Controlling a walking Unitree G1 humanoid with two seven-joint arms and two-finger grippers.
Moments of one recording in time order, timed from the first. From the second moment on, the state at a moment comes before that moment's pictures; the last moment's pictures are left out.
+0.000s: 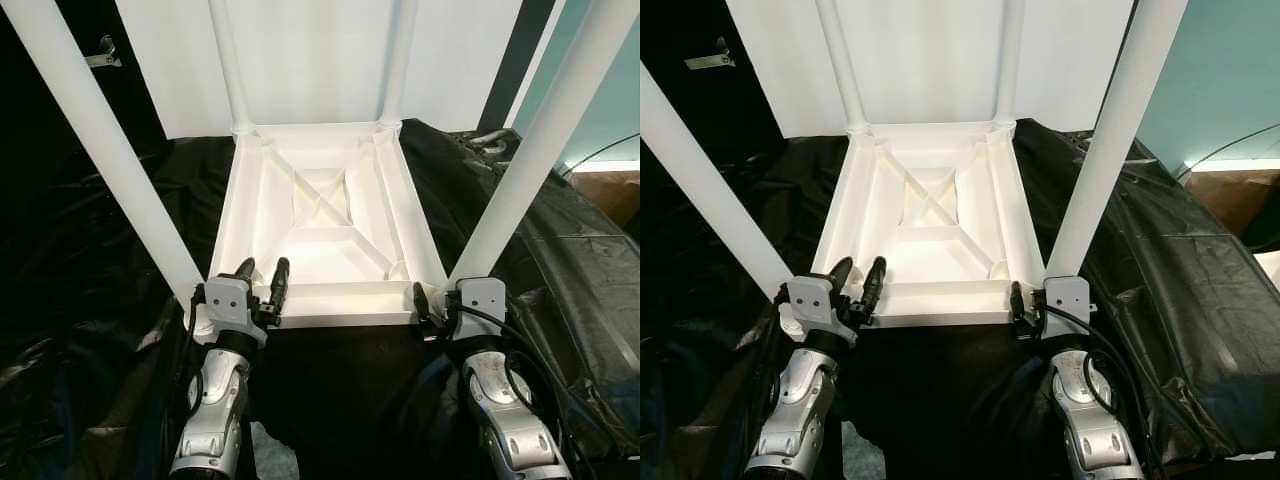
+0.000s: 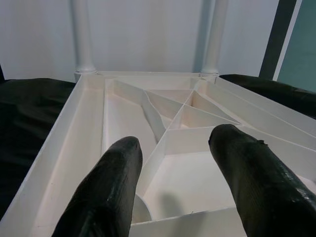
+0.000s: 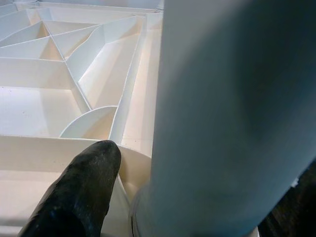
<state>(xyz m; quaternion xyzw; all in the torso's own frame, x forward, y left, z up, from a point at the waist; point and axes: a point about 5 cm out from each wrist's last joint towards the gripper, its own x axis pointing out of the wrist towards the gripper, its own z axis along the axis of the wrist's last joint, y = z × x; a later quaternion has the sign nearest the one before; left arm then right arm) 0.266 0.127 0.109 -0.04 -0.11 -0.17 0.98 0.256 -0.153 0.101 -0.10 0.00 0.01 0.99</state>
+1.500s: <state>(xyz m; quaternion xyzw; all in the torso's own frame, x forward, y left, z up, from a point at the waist) 0.269 0.119 0.116 -0.03 -0.13 -0.18 0.97 0.261 -0.146 0.118 -0.12 -0.04 0.01 0.99</state>
